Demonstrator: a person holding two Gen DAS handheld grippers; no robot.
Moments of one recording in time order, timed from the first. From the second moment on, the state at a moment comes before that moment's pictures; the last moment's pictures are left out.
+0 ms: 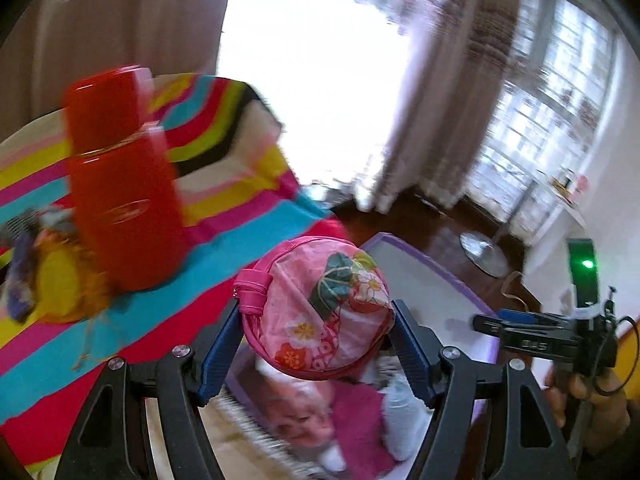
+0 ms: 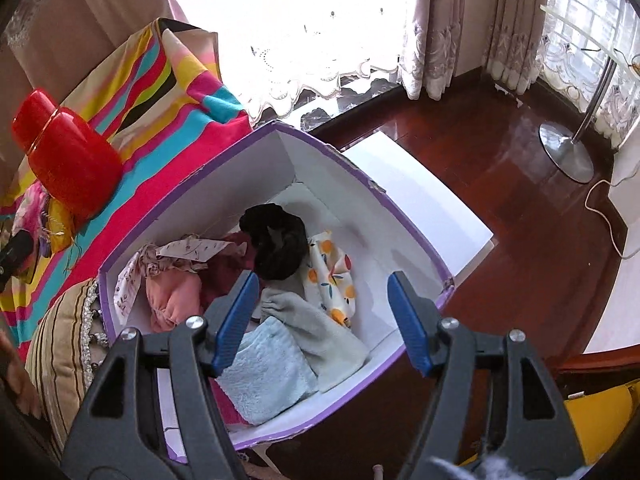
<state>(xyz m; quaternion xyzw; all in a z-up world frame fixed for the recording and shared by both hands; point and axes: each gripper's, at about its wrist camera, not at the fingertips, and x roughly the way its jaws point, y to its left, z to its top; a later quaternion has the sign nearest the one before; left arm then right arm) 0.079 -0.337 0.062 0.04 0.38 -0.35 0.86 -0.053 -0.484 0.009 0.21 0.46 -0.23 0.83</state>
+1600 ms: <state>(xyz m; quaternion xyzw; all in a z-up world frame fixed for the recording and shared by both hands) 0.145 -0.087 0.053 -0.14 0.38 -0.15 0.90 0.095 -0.246 0.052 0.06 0.45 0.01 0.89</state>
